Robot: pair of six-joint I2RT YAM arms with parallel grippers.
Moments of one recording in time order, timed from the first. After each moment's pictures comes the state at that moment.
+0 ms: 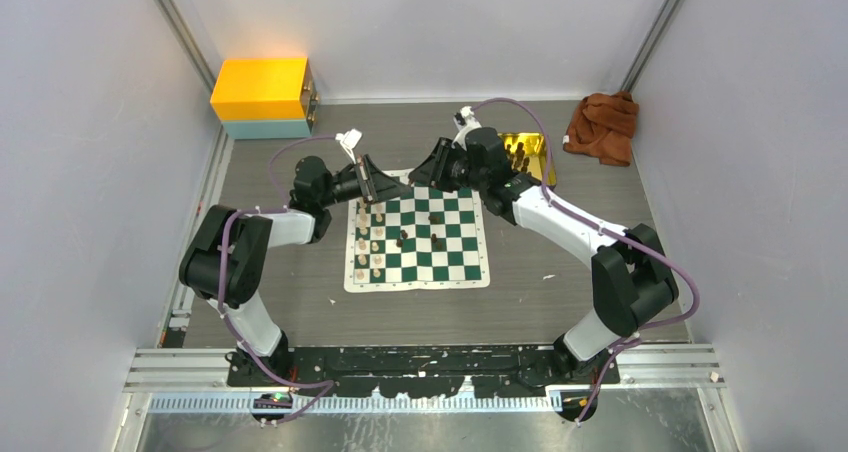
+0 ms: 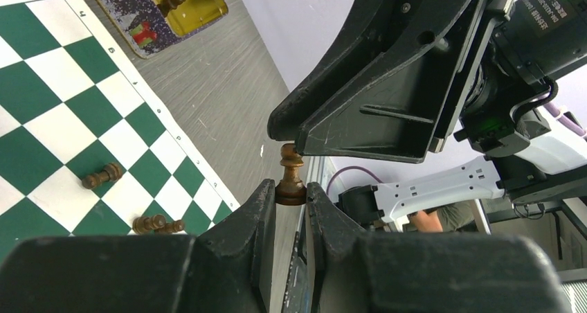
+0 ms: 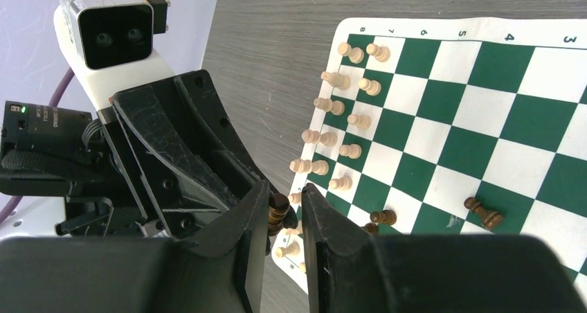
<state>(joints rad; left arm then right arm) -0.31 1.73 0.77 1.00 0.93 -1.08 0.56 1.56 1.10 0.08 -0.27 0.75</state>
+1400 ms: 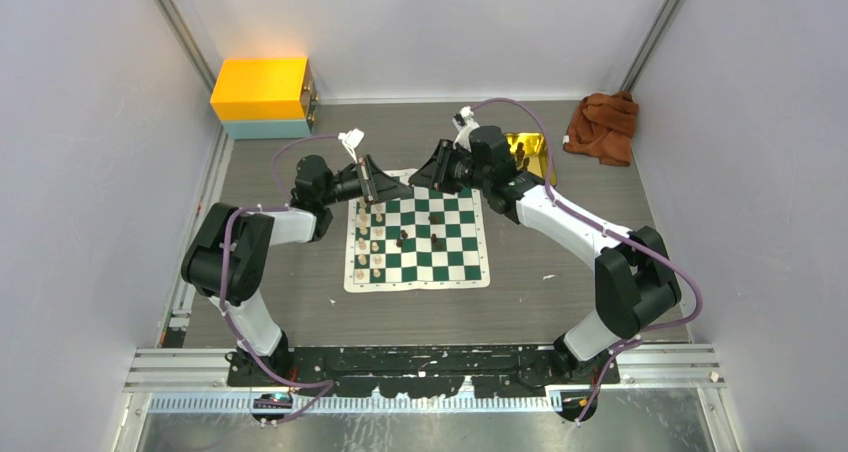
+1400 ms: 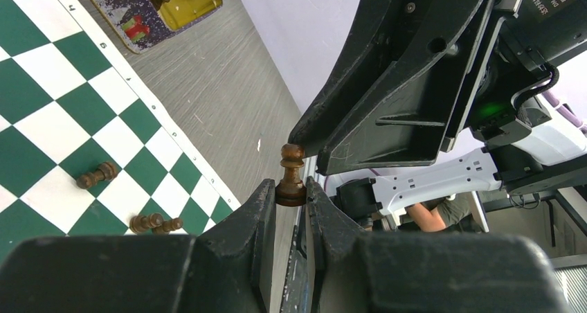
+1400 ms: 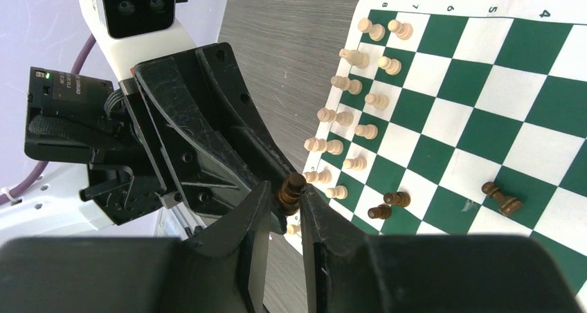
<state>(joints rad) -0.32 1.75 0.78 1.01 0.96 -1.08 0.55 1.55 1.11 0.04 -0.38 0.74</state>
